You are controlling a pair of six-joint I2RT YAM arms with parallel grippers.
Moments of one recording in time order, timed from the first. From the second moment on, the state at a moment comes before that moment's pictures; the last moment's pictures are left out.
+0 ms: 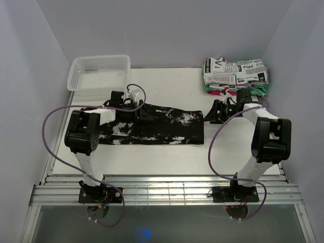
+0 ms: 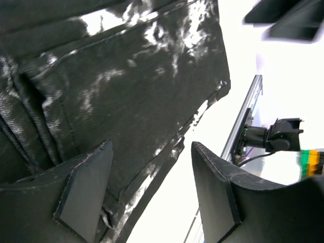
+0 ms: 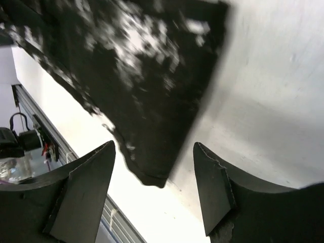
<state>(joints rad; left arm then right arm) -0.19 1.91 1.07 0.03 0.95 -0.36 -0.06 1.70 1.09 -0.48 -0.84 0.03</state>
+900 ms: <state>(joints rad) 0.27 1.56 1.10 -0.30 0.89 -0.16 -0.20 1.84 0.91 -0.34 -1.03 0.00</state>
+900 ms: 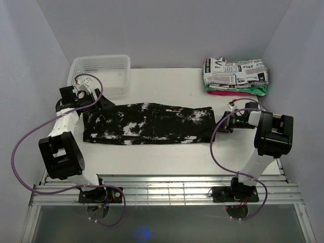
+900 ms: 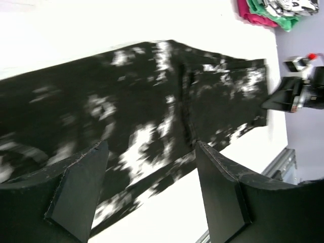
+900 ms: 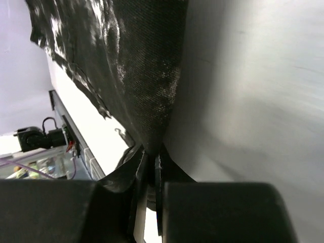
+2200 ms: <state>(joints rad) 0.27 1.82 0.95 -0.33 0.90 -0.07 0.03 1.61 1.44 -0.62 -0.95 0.07</state>
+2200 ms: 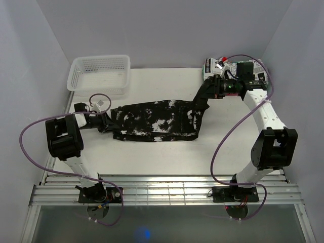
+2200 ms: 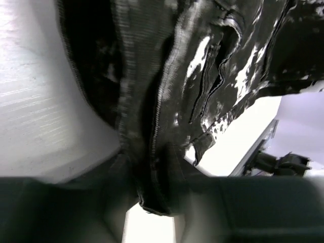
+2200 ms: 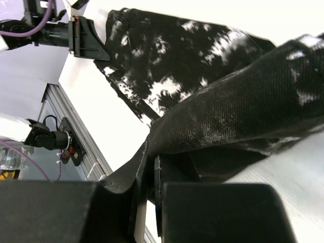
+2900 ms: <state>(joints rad) 0.26 1.86 0.94 -0.33 0.95 -0.07 0.50 1.90 1.71 -0.53 -0.83 0.15</state>
